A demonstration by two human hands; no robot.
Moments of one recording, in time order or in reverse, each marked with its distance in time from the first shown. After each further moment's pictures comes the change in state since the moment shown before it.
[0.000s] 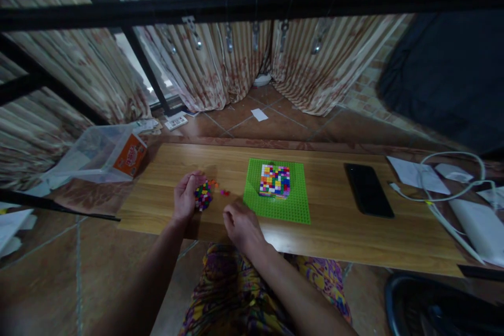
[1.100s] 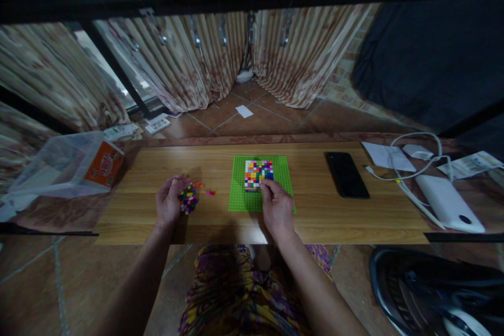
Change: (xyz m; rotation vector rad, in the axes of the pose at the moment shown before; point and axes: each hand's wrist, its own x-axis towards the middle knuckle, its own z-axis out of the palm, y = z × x) left_hand 0.000 0.002 0.002 0.025 0.018 0.000; right_hand -0.013 0.050 -0.073 0.131 0.589 0.384
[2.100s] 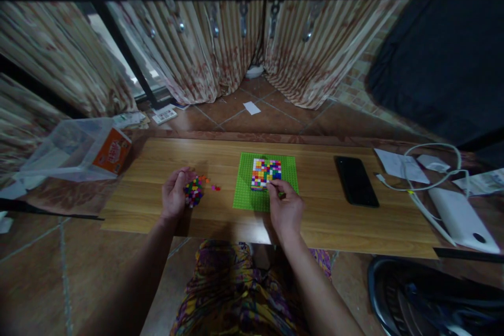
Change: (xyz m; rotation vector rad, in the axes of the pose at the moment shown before) left_hand -0.002 0.000 0.001 -0.038 0.002 -0.020; right_hand 0.001 0.005 0.003 -0.002 0.079 0.102
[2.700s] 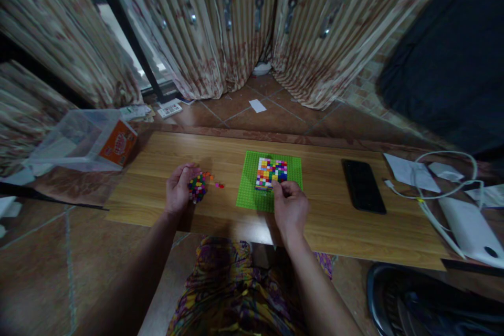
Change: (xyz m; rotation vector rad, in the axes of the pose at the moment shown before) left_hand -0.003 0.003 0.001 -0.014 0.007 -0.029; right_hand 0.007 -0.003 -0.001 -0.112 0.015 0.033
